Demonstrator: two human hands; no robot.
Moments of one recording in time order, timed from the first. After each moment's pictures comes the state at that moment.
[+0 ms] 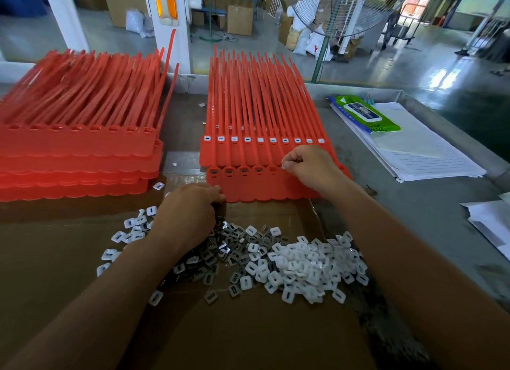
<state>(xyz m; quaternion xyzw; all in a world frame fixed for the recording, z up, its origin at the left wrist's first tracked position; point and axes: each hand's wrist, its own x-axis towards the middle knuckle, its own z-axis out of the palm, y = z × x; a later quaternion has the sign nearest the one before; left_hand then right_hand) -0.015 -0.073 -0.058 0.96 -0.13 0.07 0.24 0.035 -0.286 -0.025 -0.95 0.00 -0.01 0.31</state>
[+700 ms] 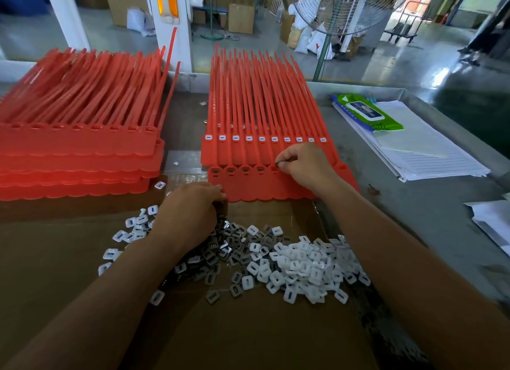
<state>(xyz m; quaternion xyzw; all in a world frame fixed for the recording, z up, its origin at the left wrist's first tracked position) -0.014 -0.074 -0.057 0.96 -0.15 0.07 0.23 0.046 -0.281 -0.033 -0.95 -0.01 -0.05 0.32</state>
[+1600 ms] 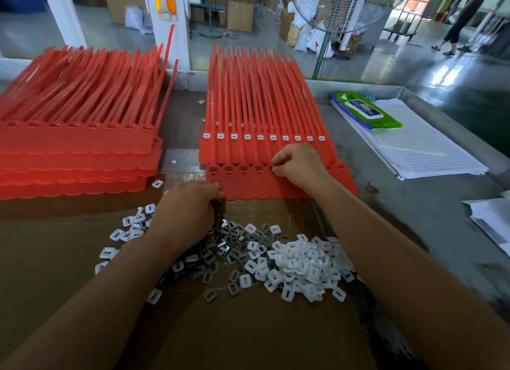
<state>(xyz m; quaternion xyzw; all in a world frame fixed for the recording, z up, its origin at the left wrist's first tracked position) -0.013 -0.075 -0.057 0.96 -0.15 0.08 0.23 0.051 -0.278 -0.040 -0.94 0.02 -0.03 0.34</state>
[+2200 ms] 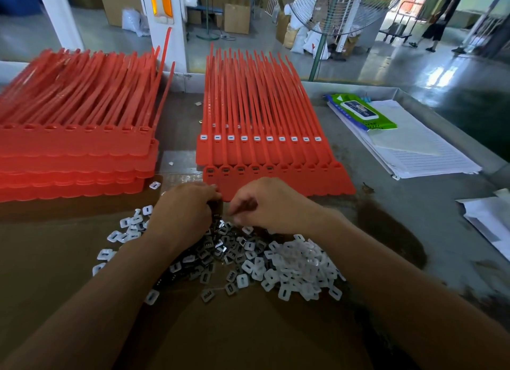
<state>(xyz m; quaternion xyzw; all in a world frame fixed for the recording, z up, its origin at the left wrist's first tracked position) -0.014 -0.075 -0.055 0.96 -0.14 0.07 0.23 -0.023 -0.236 -0.016 -0.93 -0.24 0.11 0.27</state>
